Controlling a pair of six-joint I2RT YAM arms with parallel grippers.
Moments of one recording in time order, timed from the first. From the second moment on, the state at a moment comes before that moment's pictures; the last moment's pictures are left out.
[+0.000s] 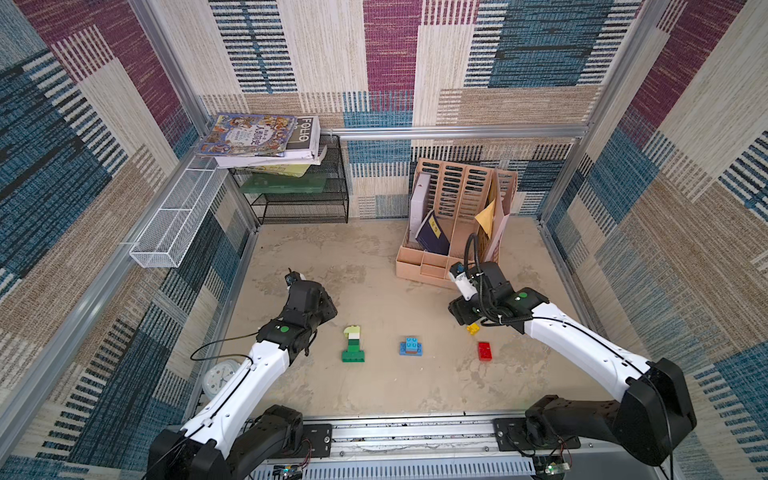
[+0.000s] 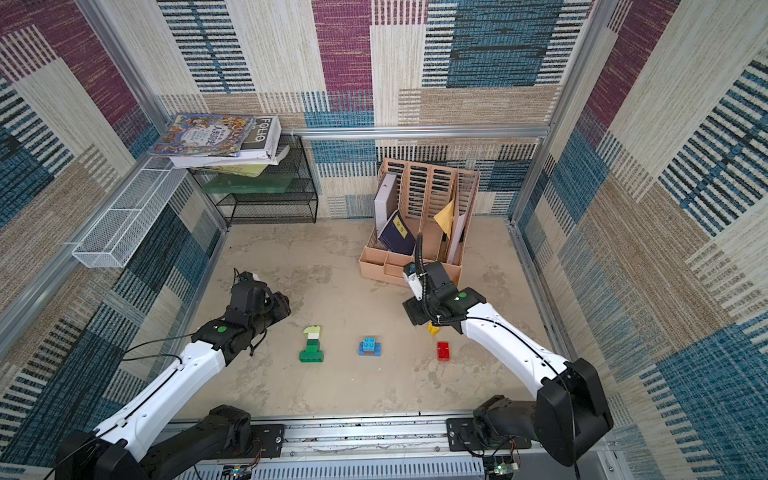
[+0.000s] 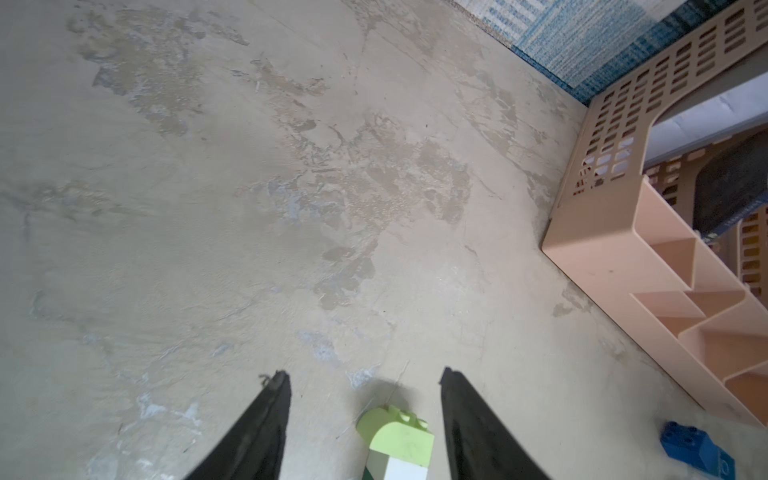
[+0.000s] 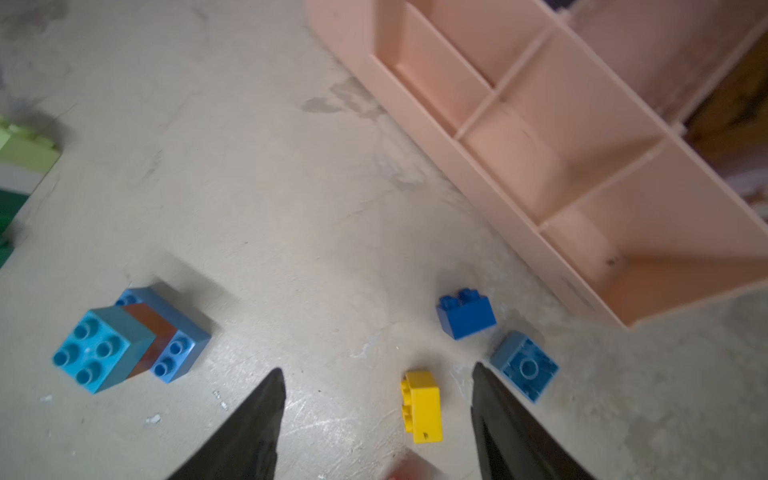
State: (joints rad) left arm -0.28 1.07 0.73 -0.41 -0.15 -0.66; right arm 0.49 1.26 0.91 -0.60 0.08 0.03
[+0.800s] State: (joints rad) left arm -0.28 1.18 0.82 -0.37 0.00 -0.60; right arm 0.38 1.52 0.91 -0.69 0.00 0.11
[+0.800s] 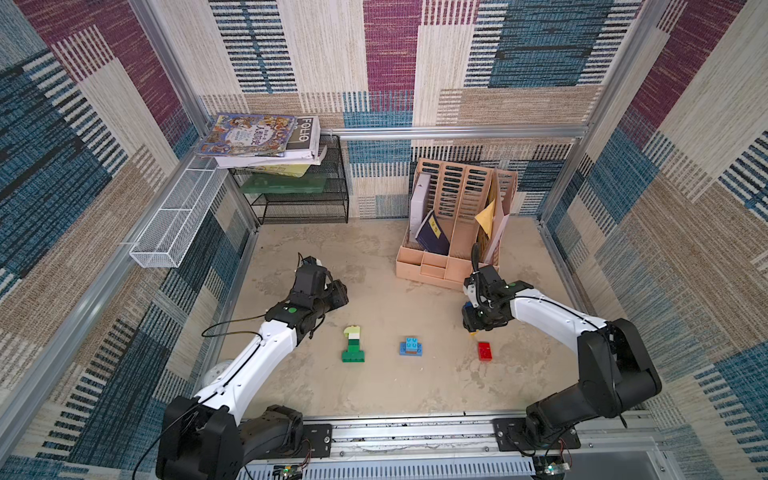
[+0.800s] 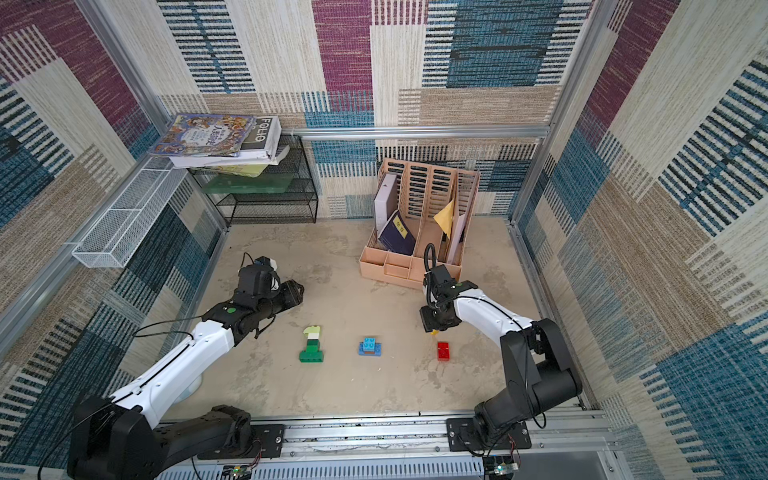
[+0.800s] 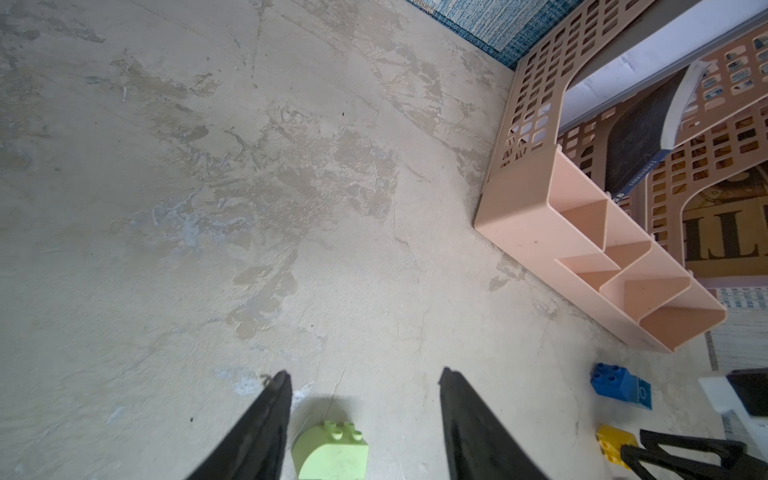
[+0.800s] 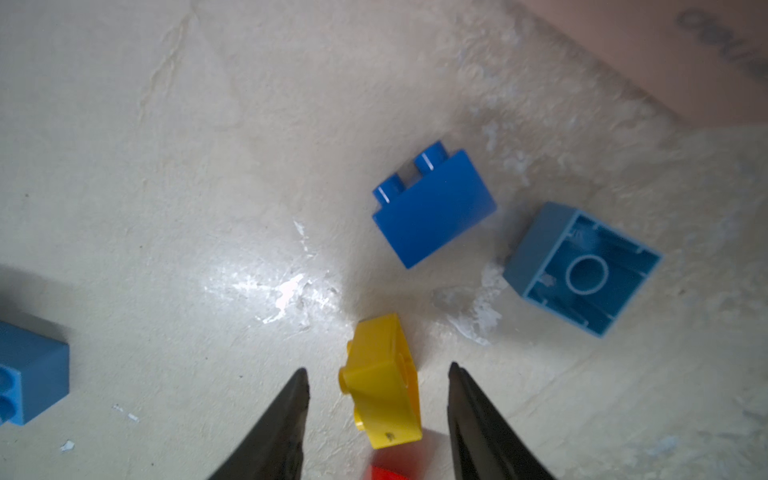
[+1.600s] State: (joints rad) left arm -0.29 1.15 0.84 -0.28 0.12 -0.41; right arm 0.44 1.40 0.90 -0.69 -0.06 0.18
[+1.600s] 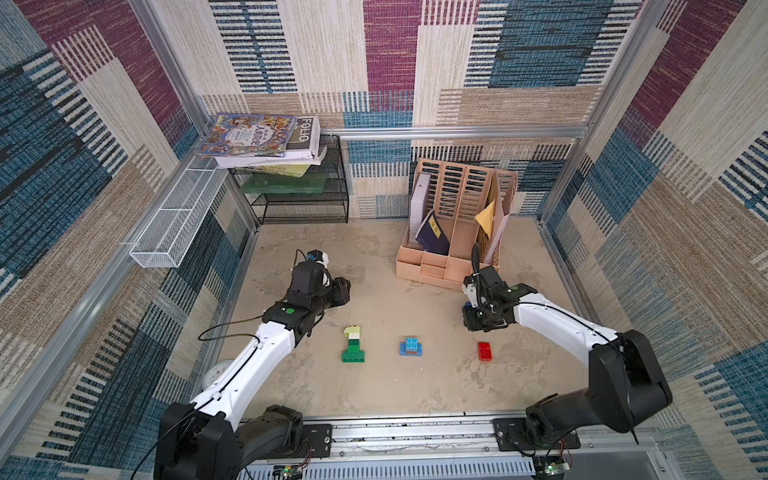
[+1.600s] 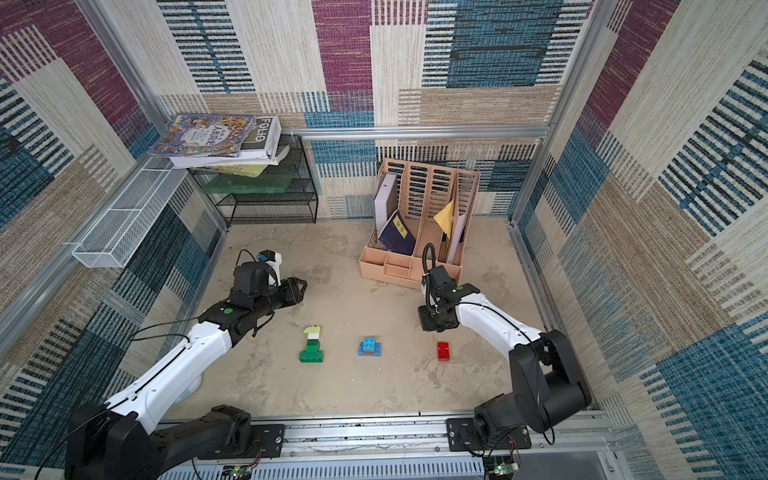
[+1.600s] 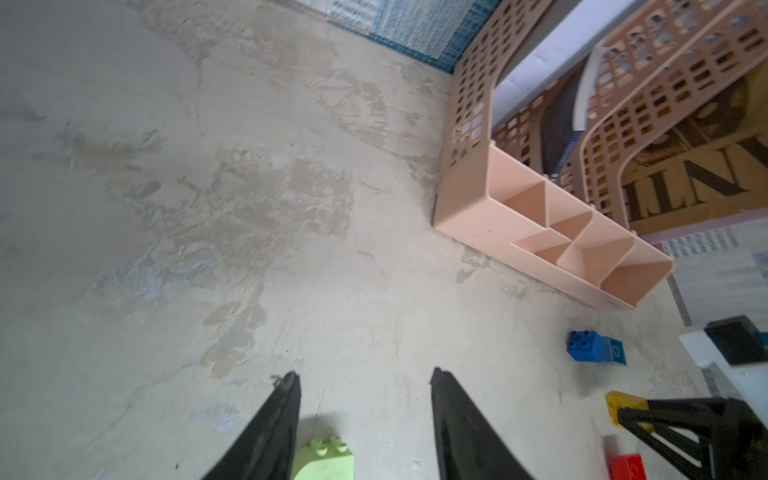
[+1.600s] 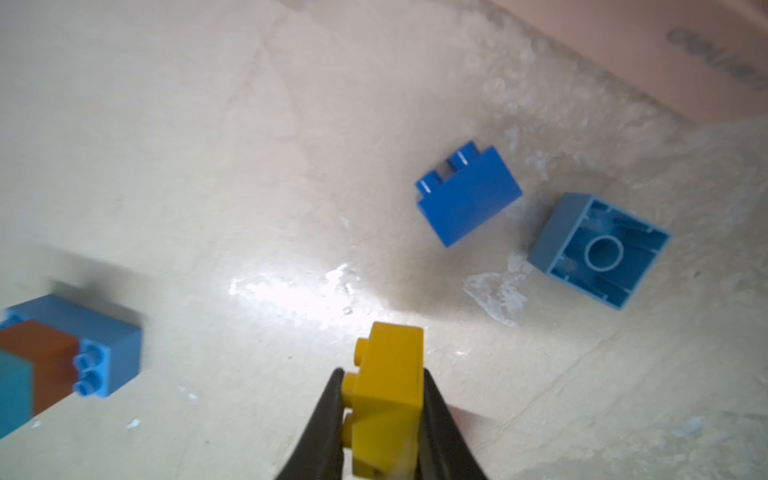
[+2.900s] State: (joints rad) left arm -0.76 1.15 0.88 -0.06 0.29 0.48; right arm 0.55 1.38 1.23 -0.53 -0.85 0.23
